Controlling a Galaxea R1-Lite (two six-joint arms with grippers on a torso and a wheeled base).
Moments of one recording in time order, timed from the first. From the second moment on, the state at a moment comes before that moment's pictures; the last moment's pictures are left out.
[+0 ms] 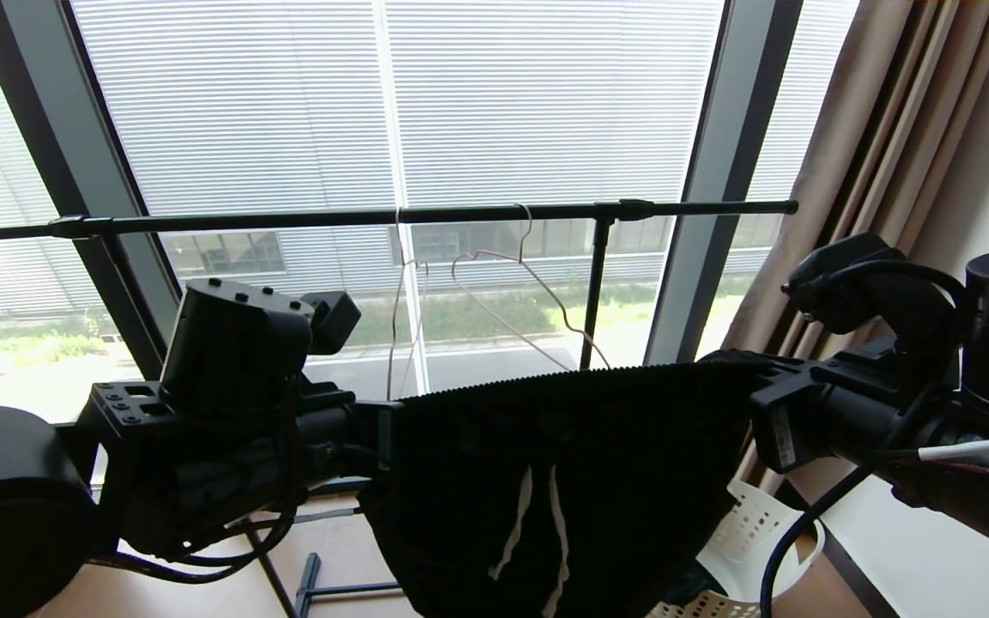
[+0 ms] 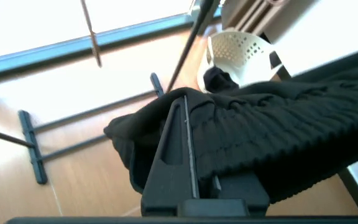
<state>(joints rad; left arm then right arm) -0.63 1.59 -0.82 -0.21 0.15 -0.32 0.72 1.41 -0.77 -0.23 -0.54 -0.01</state>
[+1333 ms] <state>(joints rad) -0.65 1.83 -1.69 0.41 0.15 -0.18 1.07 1.33 -0.72 -0.09 -0.24 0.02</state>
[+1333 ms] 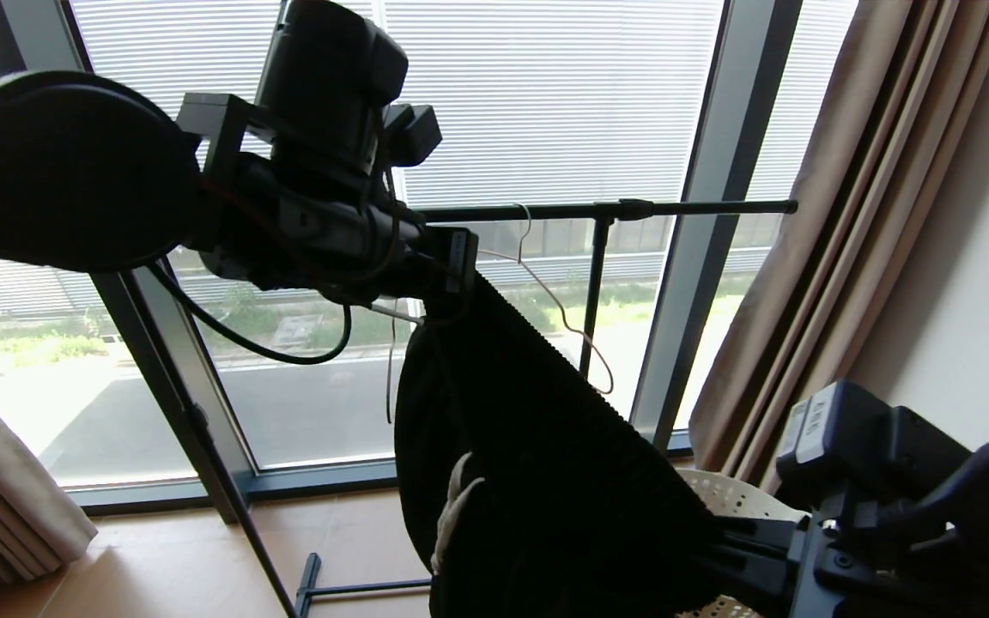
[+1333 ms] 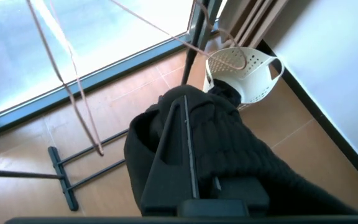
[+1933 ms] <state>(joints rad) -0.71 1.96 -1.90 0.51 0.14 -0.17 1.21 1.65 -1.05 -0.13 -0.27 0.43</state>
